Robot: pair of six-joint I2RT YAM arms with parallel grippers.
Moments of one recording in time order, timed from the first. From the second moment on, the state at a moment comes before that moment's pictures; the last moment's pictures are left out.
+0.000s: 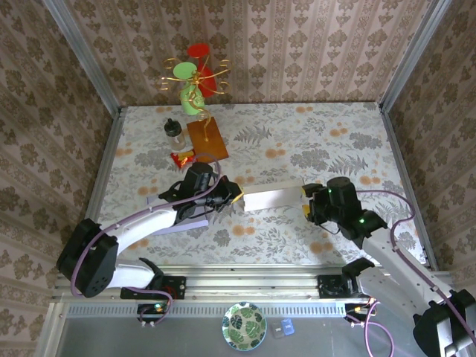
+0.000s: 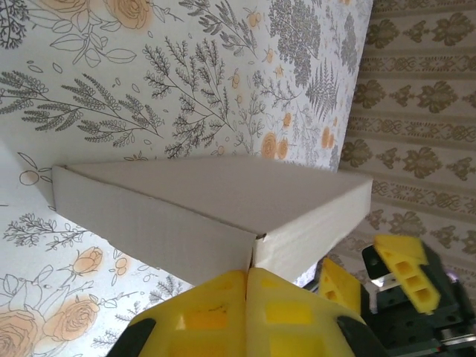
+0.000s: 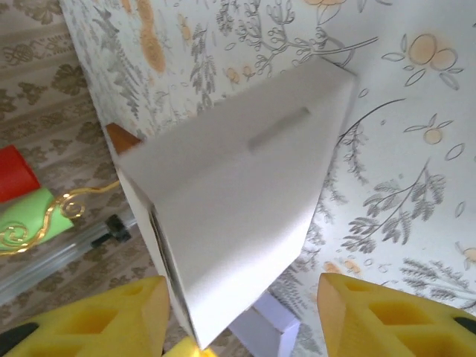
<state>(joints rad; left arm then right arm) -0.71 1.32 0.69 0.02 0.39 -1.23 0.35 0.82 0.52 -0.38 -0.15 1.72</state>
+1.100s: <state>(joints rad) -0.87 1.31 0.68 -0.14 0.28 -0.95 0.05 0.82 0.60 -0.67 -0.43 1.42</state>
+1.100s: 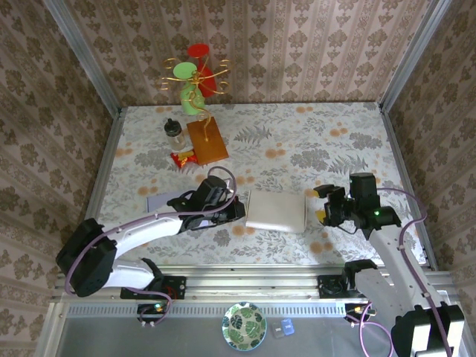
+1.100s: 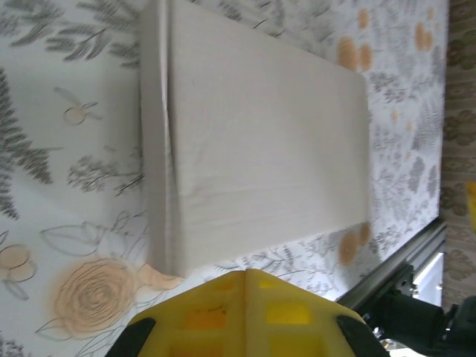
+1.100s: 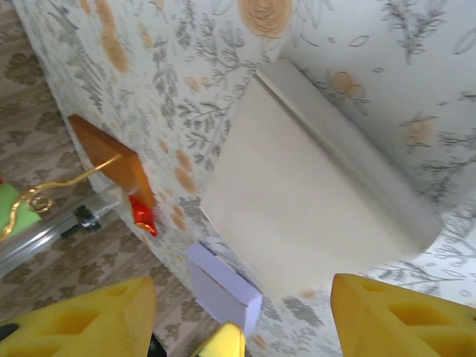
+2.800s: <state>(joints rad) -0.23 0.76 0.53 -0.48 -0.63 -0.35 0.06 1.26 0.49 0.18 0.19 0.22</state>
